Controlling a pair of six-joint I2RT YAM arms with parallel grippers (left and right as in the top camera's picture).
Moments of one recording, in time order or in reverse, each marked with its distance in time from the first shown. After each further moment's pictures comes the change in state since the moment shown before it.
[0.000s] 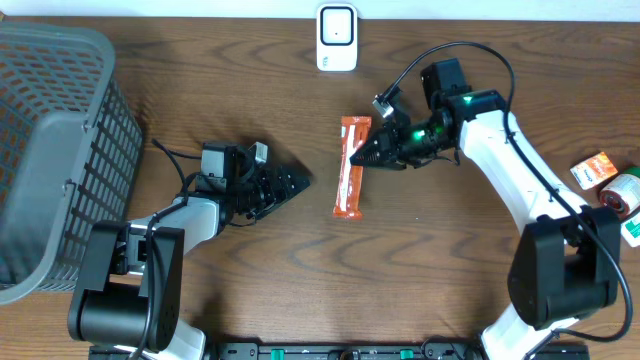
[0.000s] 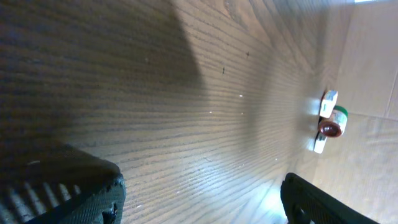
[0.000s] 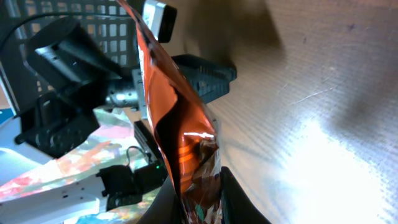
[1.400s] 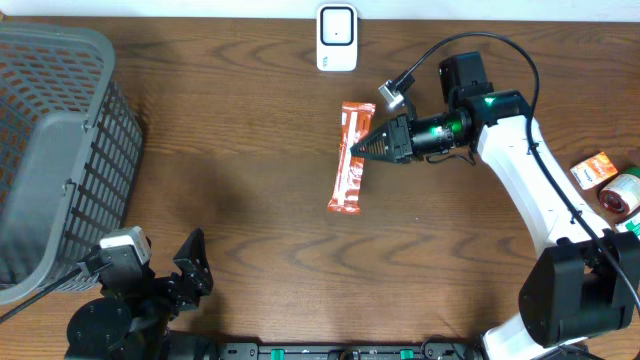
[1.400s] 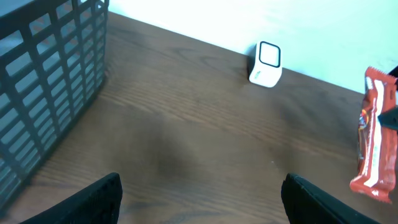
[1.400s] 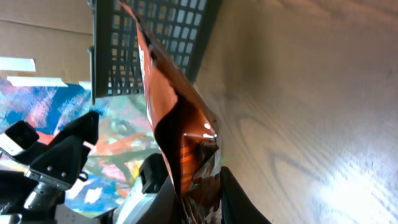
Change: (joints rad) left arm 0.000 -1.437 0.196 -1.055 -0.807 0.303; right arm -0.033 -0.081 0.000 0.039 -0.218 -0.058
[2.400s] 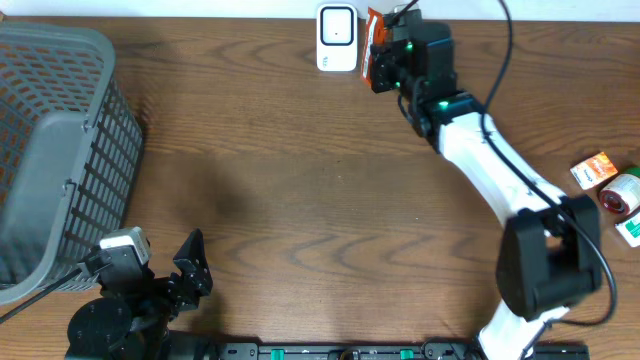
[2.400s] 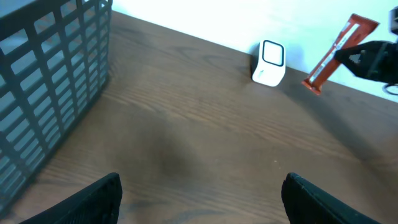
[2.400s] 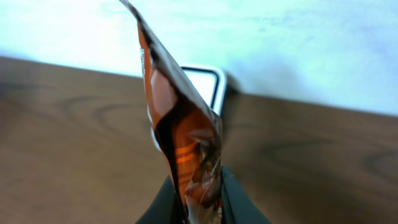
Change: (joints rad) left arm 0.000 0.000 0.000 -0.007 -0.008 0.003; right arm 0.120 0.163 -0.001 0.939 1.131 -0.013
